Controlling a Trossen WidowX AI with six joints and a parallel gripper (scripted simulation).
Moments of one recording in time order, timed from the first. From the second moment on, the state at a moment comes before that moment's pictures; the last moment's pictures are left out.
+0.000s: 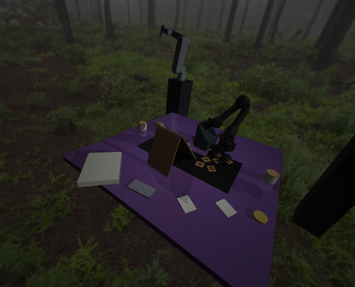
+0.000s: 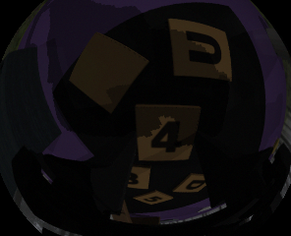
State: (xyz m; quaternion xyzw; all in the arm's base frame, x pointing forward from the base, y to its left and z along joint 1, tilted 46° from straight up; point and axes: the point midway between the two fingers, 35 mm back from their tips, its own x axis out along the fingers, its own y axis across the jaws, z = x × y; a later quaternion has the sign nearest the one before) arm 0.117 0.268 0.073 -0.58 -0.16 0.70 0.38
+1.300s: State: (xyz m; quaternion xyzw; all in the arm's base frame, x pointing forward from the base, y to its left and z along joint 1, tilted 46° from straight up) arm 0.121 0.249 0.079 -0.58 -0.16 0.70 0.38
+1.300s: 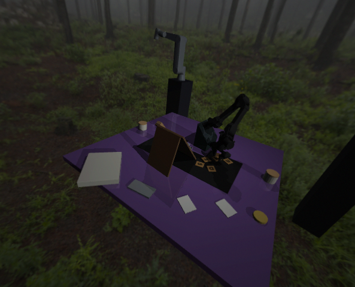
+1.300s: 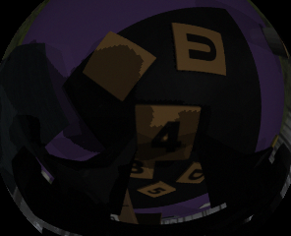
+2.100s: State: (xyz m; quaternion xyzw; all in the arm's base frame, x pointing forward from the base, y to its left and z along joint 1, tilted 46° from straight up) arm 0.131 0.242 0.085 -0.56 -0.11 0.70 0.43
